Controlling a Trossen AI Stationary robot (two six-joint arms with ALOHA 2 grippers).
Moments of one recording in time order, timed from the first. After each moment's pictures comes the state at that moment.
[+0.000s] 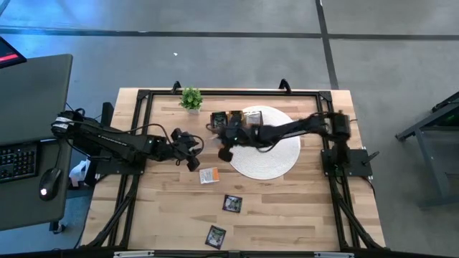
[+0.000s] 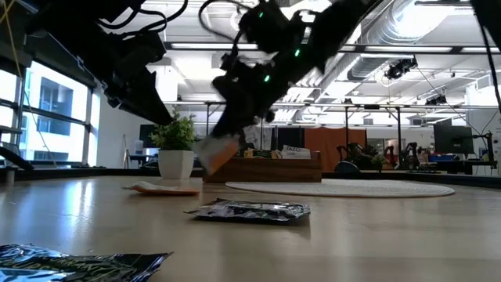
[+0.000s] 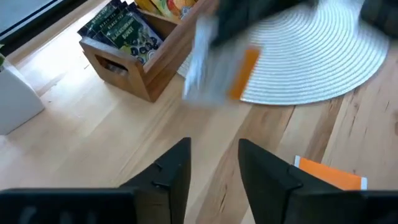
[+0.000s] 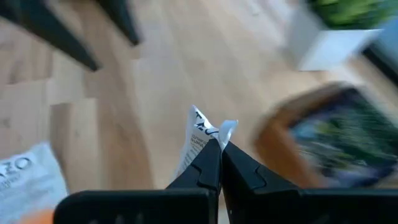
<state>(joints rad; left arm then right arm) -0.16 1.15 0.57 -0.20 -0.53 -0.50 -0.09 1.96 1.25 0.09 0.23 0.10</state>
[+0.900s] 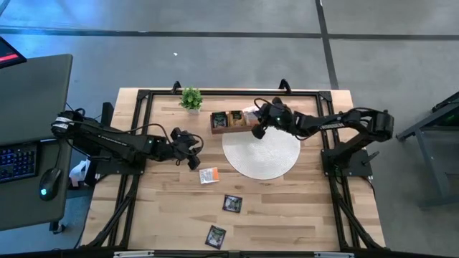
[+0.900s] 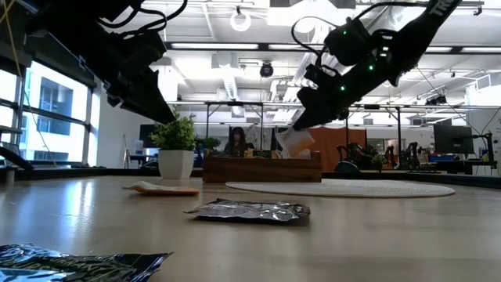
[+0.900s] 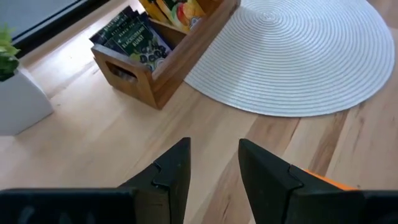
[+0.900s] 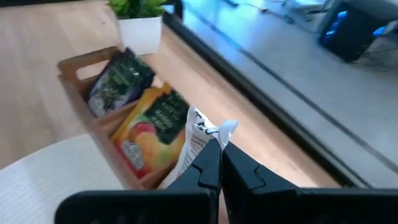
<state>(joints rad) -0.16 1.15 0.57 -0.18 -0.56 -0.53 -0.36 1.51 0.65 0.39 0.28 0.02</state>
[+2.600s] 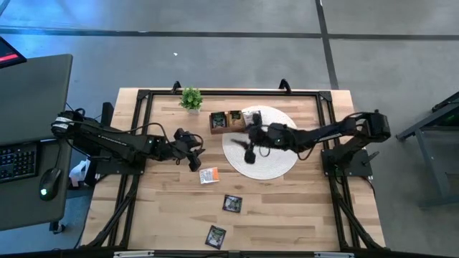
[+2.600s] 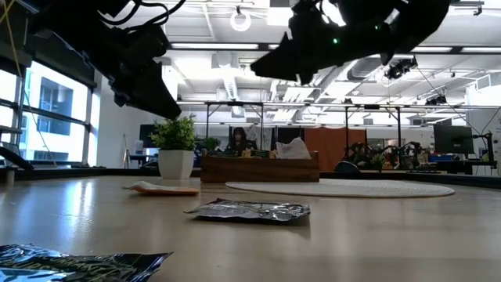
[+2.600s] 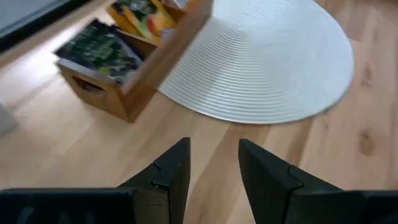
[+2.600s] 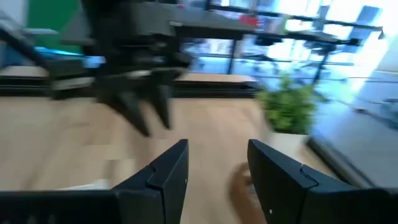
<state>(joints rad) -0.16 1.15 0.57 -0.11 -0.49 -0.50 -0.05 1.56 0.73 0.67 0.16 -0.07</state>
